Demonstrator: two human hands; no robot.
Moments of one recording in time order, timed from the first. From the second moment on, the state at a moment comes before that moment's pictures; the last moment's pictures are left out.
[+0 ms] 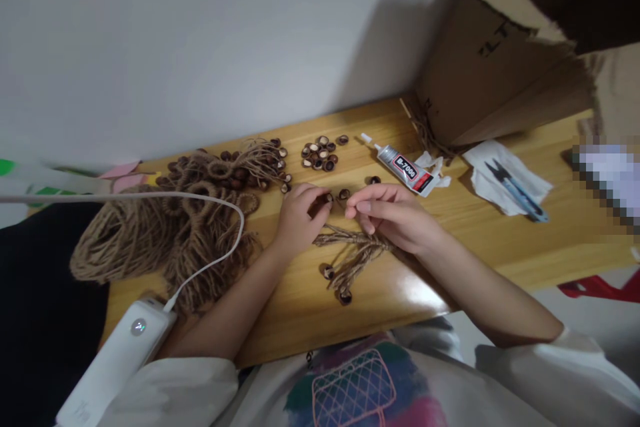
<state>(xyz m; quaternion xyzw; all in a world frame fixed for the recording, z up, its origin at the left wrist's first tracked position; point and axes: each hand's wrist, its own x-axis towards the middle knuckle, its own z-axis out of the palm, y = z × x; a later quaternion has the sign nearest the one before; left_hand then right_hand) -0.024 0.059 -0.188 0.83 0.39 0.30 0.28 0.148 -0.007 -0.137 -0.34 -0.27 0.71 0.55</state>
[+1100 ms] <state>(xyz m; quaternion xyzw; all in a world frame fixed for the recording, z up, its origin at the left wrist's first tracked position) -0.024 0.059 -0.186 0.82 0.38 0.31 0.29 0.154 0.001 -0.150 -0.35 -0.28 0.73 0.52</state>
